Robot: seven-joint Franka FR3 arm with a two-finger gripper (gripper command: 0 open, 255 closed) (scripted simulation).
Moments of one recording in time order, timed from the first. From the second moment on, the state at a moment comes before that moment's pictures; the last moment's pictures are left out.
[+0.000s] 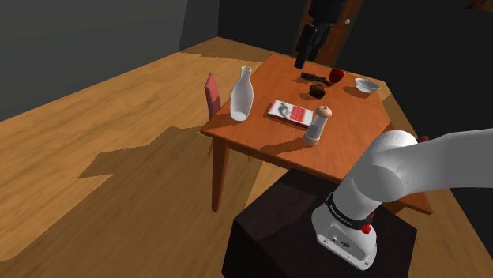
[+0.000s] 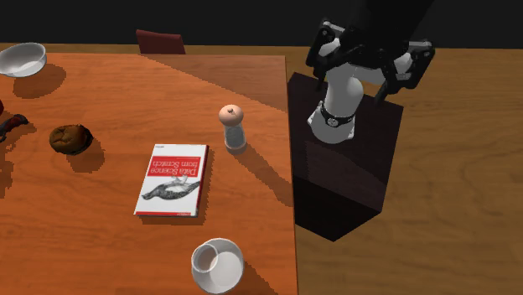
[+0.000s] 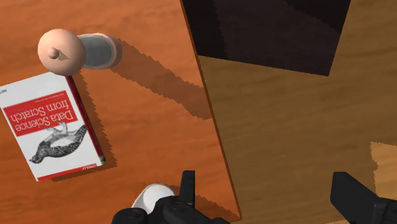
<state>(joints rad) 0.00 -0.81 0.01 -2.28 -0.01 1.53 -0.15</state>
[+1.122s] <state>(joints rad) -0.10 -0.86 -0.32 -2.58 -0.23 1.83 -0.49</state>
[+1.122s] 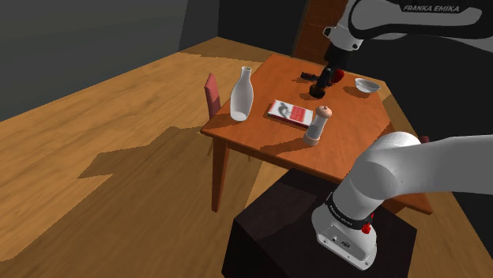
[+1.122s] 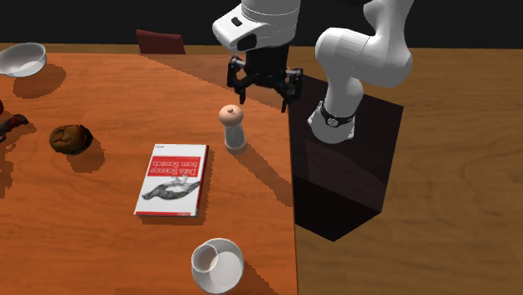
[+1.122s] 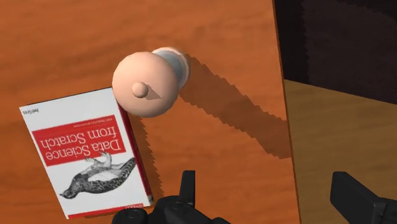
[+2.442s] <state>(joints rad) -0.12 -0.61 -0.63 -2.67 -0.36 2.22 -0.72</state>
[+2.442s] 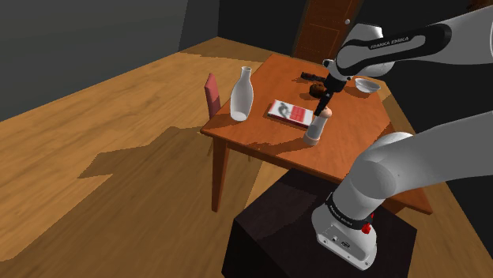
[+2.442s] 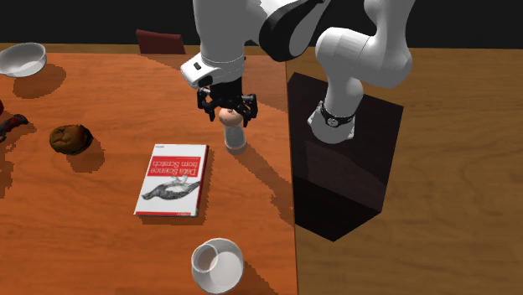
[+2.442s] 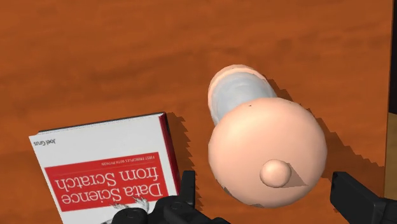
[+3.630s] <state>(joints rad) -0.12 -0.62 -0.62 -2.65 -0.35 2.17 -0.72</state>
